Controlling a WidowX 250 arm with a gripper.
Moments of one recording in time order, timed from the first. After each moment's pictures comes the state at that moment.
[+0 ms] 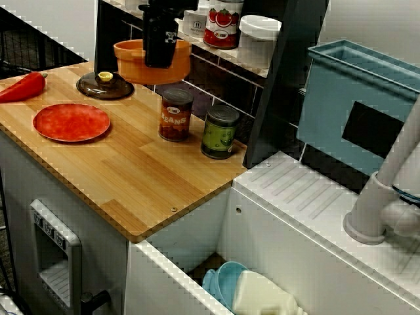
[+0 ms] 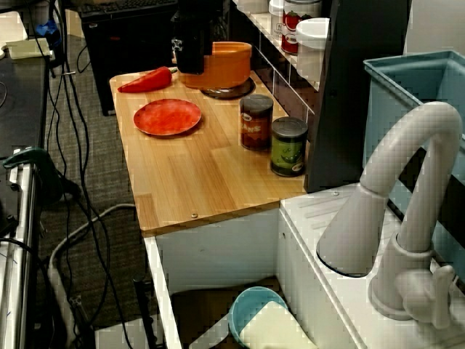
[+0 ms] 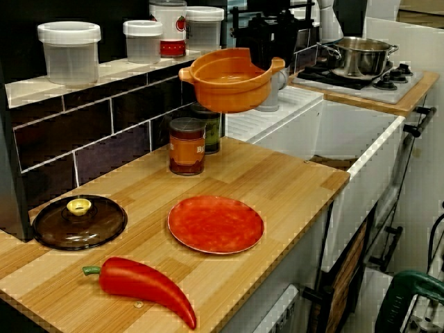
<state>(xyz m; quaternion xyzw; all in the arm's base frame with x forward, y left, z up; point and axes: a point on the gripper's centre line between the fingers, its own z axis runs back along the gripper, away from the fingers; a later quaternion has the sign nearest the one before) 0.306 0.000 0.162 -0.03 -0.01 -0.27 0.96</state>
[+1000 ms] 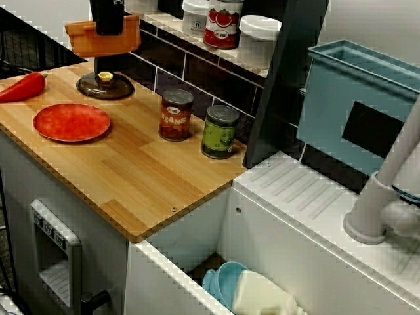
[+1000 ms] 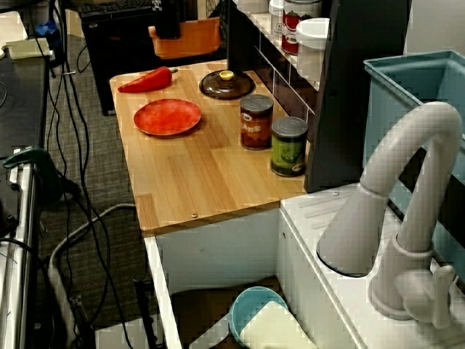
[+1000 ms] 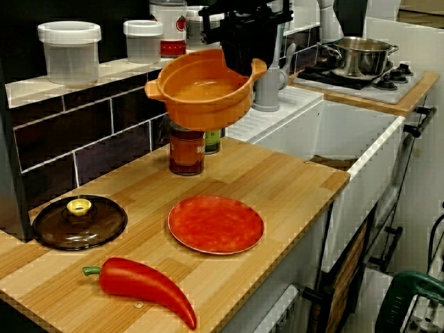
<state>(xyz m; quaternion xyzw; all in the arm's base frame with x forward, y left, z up) 0.292 0.077 0.176 -0.08 -0.03 -0.20 0.98</state>
